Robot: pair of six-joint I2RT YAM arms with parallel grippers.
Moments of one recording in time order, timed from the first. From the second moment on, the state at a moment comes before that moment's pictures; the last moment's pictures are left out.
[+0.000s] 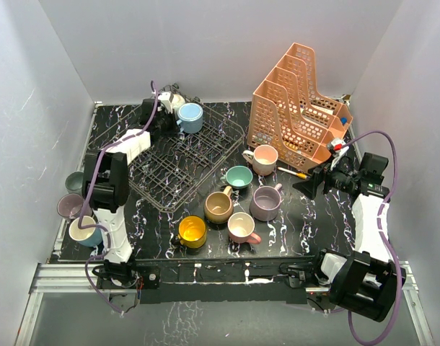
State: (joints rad) left arm -0.18 2.00 1.45 -0.06 0.22 -0.16; right arm -0.40 1.03 0.74 -0.50 -1.15 -0.52
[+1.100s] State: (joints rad) left arm -0.18 2.29 1.79 -0.11 0.09 -0.18; right arm -0.41 1.04 0.74 -0.50 -1.15 -0.52
